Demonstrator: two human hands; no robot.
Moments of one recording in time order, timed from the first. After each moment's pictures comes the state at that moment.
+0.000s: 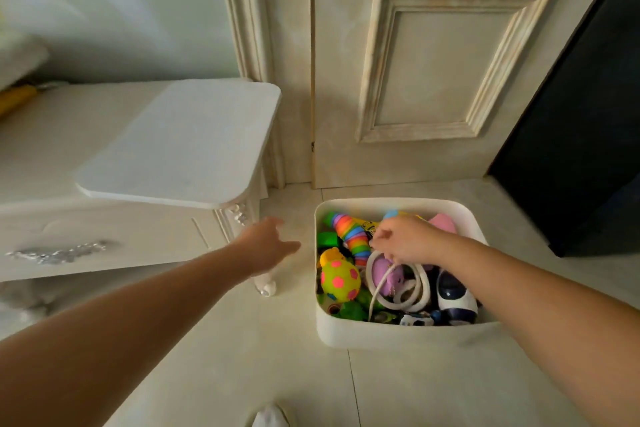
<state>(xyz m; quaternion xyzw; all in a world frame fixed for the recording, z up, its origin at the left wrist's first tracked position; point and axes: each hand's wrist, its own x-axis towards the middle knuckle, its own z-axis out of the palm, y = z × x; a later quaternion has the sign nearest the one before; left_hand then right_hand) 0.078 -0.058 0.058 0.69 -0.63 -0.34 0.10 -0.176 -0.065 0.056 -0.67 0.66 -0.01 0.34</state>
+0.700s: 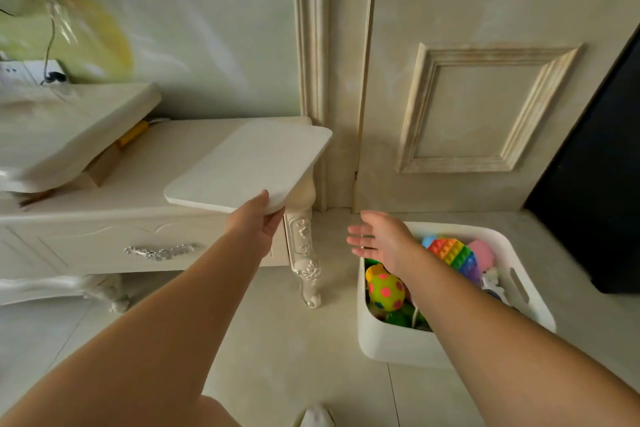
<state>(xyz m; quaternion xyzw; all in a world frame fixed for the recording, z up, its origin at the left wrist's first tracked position) 0.165 -0.044 0.128 0.48 -0.06 -0.60 0.64 -0.042 -0.043 0.101 -0.31 0.58 -0.42 0.63</state>
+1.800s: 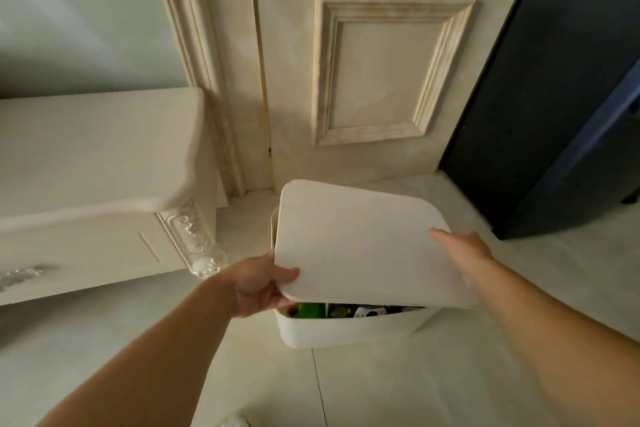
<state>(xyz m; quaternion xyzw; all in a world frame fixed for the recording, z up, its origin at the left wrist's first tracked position) 0.026 -0.036 0.027 0.46 -0.30 -0.81 0.19 -0.309 -0.013 0.022 -0.20 0.86 -0.32 0.33</state>
